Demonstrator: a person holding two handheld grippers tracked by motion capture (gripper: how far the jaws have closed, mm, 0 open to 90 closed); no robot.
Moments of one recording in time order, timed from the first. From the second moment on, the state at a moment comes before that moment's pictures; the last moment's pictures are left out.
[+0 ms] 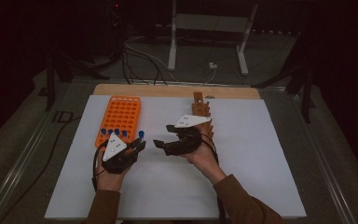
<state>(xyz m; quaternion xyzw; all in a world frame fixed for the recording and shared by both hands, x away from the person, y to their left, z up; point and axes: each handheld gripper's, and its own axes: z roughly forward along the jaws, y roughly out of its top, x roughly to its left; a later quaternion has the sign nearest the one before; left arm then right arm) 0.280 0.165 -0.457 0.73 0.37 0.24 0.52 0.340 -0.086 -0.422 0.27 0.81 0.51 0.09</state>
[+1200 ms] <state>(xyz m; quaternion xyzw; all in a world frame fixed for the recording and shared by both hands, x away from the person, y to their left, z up) 0.270 0.246 -0.452 0.65 0.46 0.28 0.54 0.337 -0.189 -0.435 0.37 0.76 0.51 0.17</state>
